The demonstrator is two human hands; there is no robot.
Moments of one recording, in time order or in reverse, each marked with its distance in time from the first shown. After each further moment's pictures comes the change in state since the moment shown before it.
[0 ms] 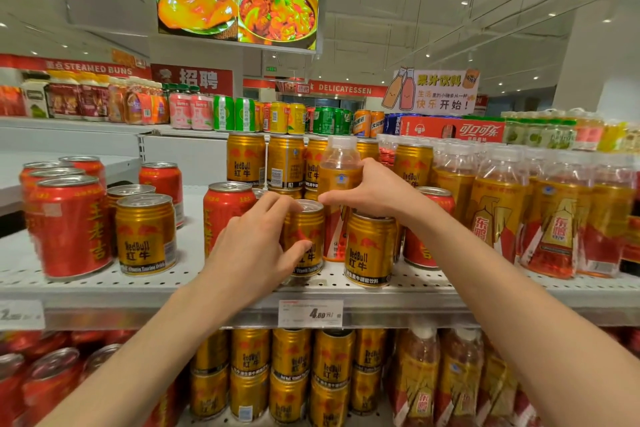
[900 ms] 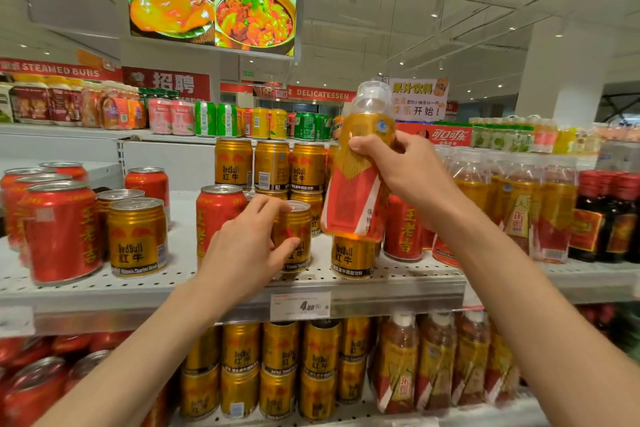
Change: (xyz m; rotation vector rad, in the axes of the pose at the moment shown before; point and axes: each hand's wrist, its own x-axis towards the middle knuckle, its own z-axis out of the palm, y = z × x) left_hand -0.003 -0.004 0.000 -0.078 -0.003 0.013; right_hand -0.078 -0.018 -0.042 0.555 0.320 -0.132
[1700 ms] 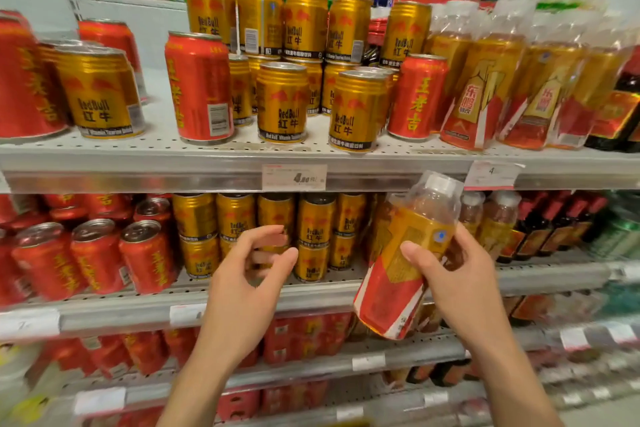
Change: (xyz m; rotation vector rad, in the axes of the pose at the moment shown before) left_hand -0.182 0.027 0.071 -0.801 -0.016 -0.552; right_hand -0.212 0.150 -0.005 0.014 0.120 0.301
